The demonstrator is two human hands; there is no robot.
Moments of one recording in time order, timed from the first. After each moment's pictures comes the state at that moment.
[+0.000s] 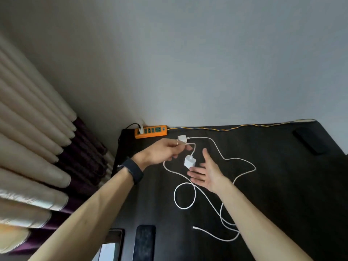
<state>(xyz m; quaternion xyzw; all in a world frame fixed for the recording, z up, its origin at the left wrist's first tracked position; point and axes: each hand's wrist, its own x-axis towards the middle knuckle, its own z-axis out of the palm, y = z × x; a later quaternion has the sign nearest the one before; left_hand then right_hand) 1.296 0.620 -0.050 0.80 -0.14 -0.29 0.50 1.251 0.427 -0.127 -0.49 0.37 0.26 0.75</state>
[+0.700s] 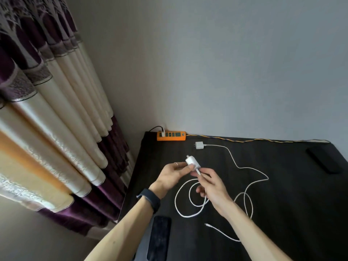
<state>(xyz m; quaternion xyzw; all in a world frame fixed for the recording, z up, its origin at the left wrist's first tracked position) 1.174 0.661 -0.074 0.74 0.09 -0.19 0.64 1.144 0.494 -0.099 -0.67 0.11 0.14 0.72</state>
